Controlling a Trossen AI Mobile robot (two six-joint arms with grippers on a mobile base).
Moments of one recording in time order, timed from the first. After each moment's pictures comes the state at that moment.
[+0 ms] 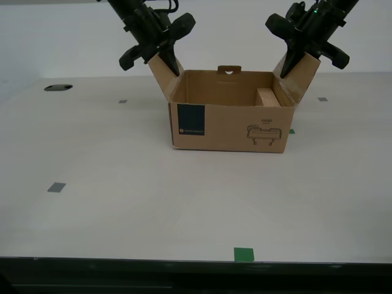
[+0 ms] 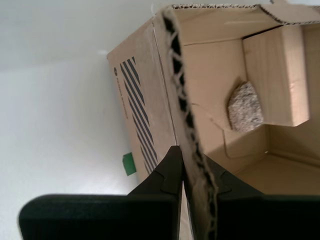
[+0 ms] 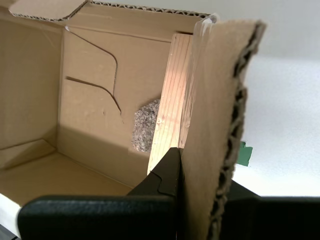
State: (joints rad) arm 0 0.14 2.04 1.56 -0.81 -0.44 0.12; arm 1 -0.38 2.25 1.90 -0.86 0.43 -0.18
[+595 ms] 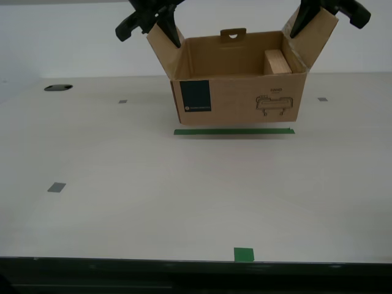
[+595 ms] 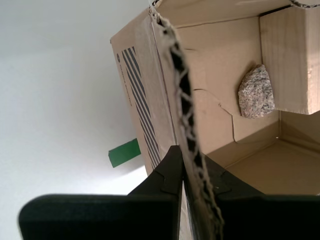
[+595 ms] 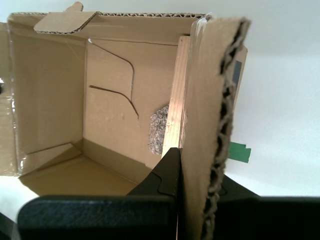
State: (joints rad) arm 0 0.14 1.82 1.56 -0.87 -0.44 0.16; arm 1 -0.42 2.15 1.98 -0.97 0.42 -0.16
